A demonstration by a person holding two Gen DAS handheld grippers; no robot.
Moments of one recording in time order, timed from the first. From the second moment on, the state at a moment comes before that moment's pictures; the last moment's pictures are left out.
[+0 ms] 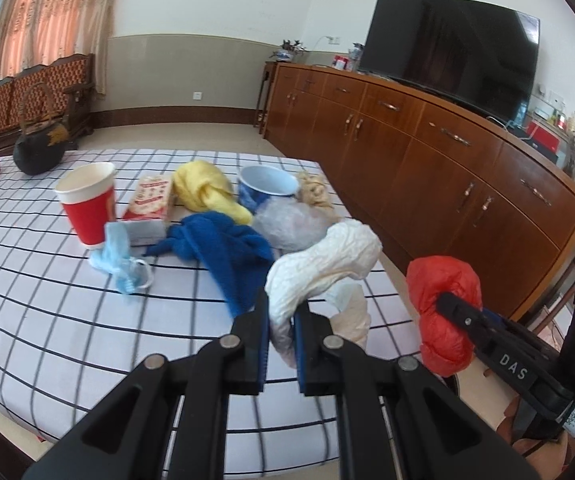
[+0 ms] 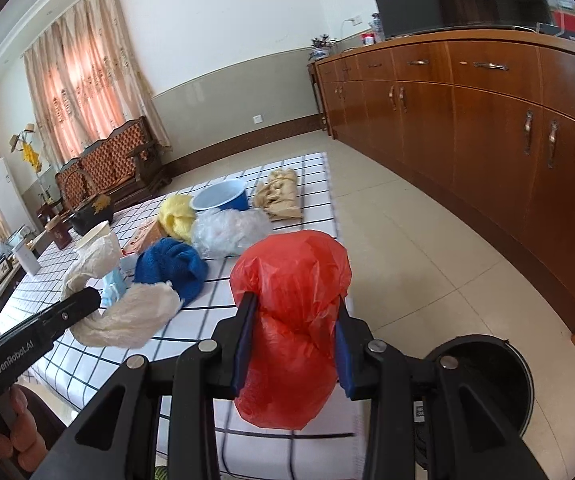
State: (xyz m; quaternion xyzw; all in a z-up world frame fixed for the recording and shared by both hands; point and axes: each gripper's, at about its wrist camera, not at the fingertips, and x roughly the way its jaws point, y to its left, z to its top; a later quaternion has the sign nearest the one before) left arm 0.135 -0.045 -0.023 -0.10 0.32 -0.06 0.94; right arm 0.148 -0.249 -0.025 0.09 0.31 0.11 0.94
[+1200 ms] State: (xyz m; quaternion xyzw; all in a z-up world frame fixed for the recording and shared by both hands) left arm 0.158 -0.268 -0.095 0.03 0.41 -0.21 0.89; right arm 0.128 -0.448 -0.110 0.18 0.43 -0.11 0.88
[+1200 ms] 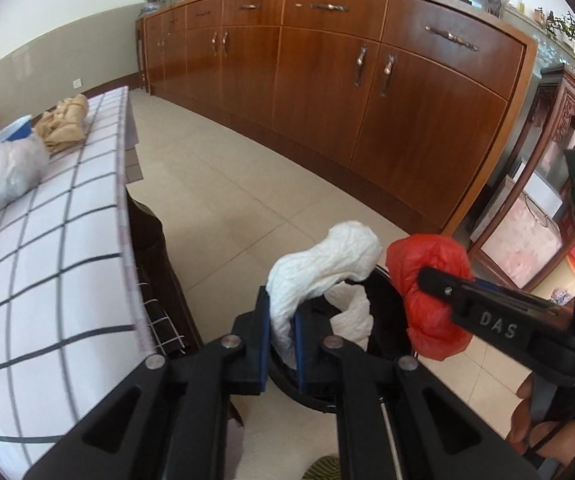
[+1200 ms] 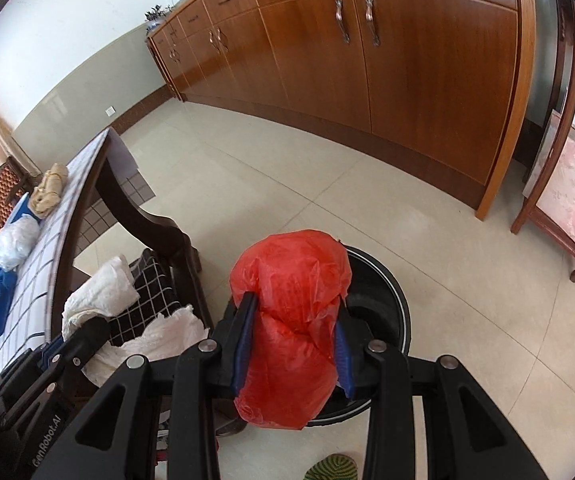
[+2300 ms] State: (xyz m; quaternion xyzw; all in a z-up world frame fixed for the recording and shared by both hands) left arm 0.180 -0.321 -0.135 0.10 0.43 -0.21 0.87; right arm 0.155 -0.481 -0.145 0.25 0.46 -0.16 0.84
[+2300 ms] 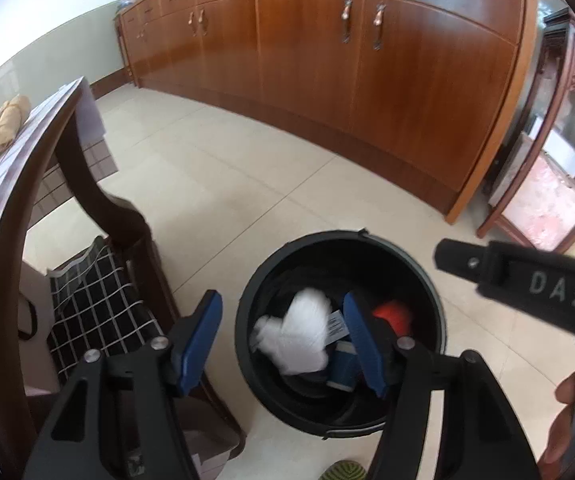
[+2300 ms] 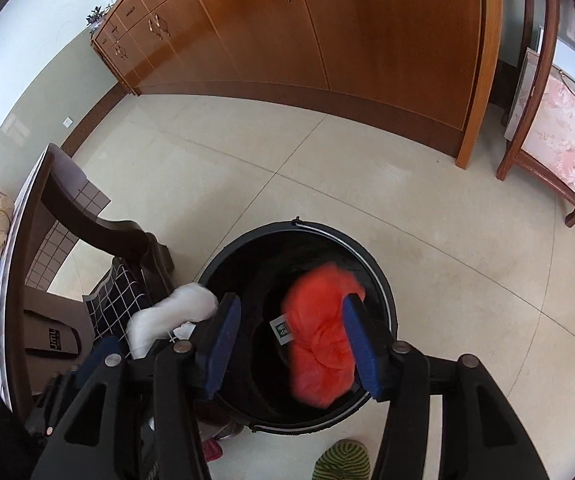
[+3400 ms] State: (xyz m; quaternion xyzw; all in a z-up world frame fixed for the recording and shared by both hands) left arm 0.158 -0.198 -0.017 -0.01 0.33 -0.15 0.93; right arm 0.135 -0.416 -0.049 0.20 0.33 -0.11 0.92
